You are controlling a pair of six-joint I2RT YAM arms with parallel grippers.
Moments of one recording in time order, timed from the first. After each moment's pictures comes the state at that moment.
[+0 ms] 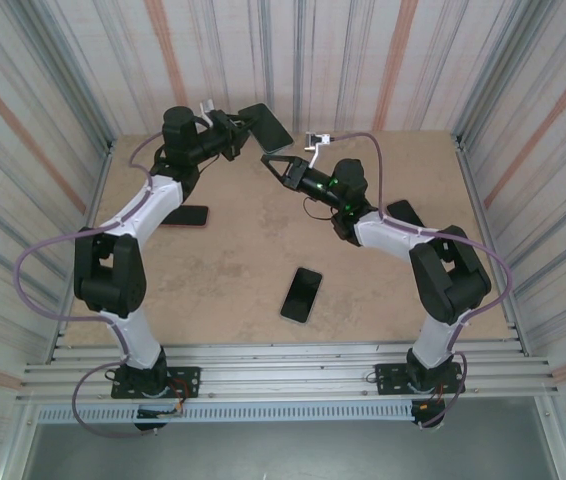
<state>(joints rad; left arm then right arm) -0.26 1.79 1.47 0.30 0.62 -1.52 0.55 1.77 1.11 0.86 -0.52 1.04</state>
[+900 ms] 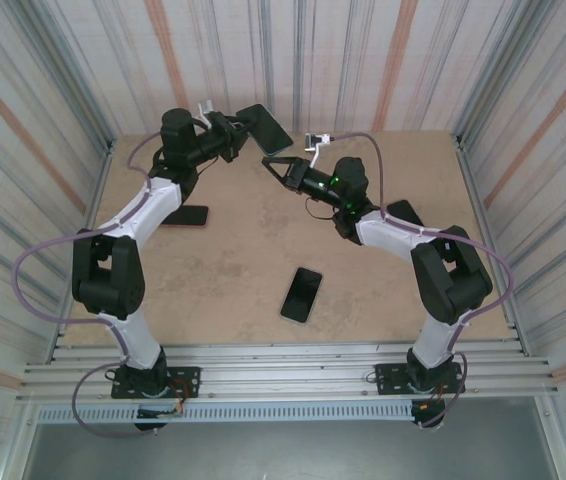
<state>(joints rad) -0.26 1.78 1.44 0.31 0.63 -1.47 0.53 1.77 1.11 0.83 -0.55 1.15</state>
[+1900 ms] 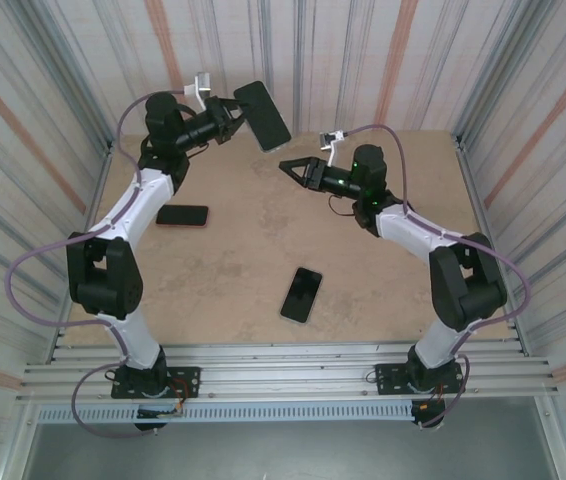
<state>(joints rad) -0.21 1.78 1.56 0.35 0.83 -1.13 0.40 1.67 1.12 0.50 -0.76 0.83</state>
